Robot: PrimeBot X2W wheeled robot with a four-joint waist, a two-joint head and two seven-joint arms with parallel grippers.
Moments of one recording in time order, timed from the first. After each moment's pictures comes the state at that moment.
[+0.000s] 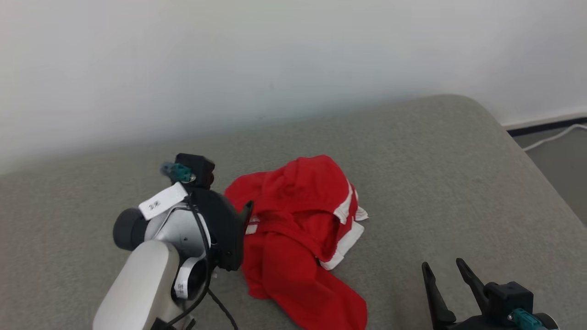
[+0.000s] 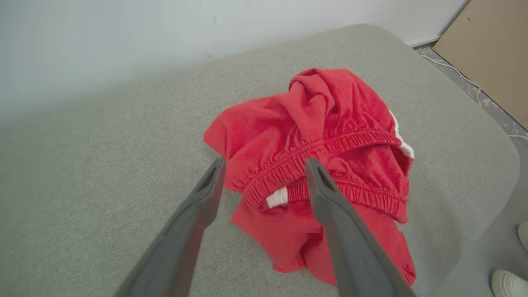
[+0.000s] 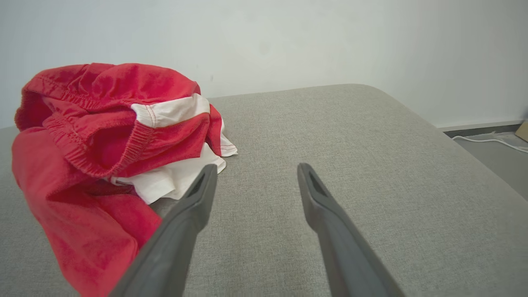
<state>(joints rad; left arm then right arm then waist) -0.48 0.10 -0.41 0.23 -0.32 0.04 0.65 0.13 -0.10 0.10 0.01 0.23 -0.06 -0.01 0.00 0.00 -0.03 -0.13</state>
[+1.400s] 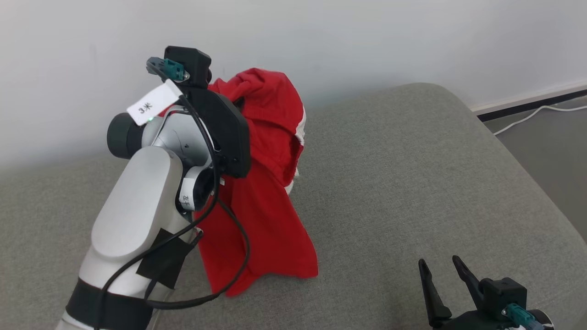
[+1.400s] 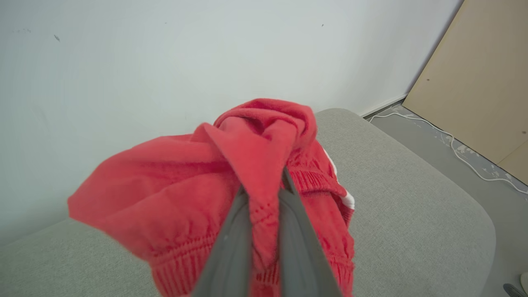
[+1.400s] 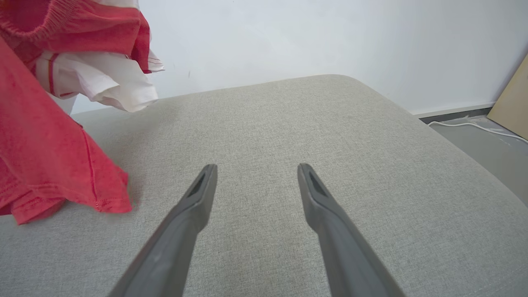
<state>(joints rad) -0.85 0.03 -0.41 0.43 -0.34 0.05 0.59 0.09 -0.09 0.11 0.07 0.24 -0.06 -0.03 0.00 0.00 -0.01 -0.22</state>
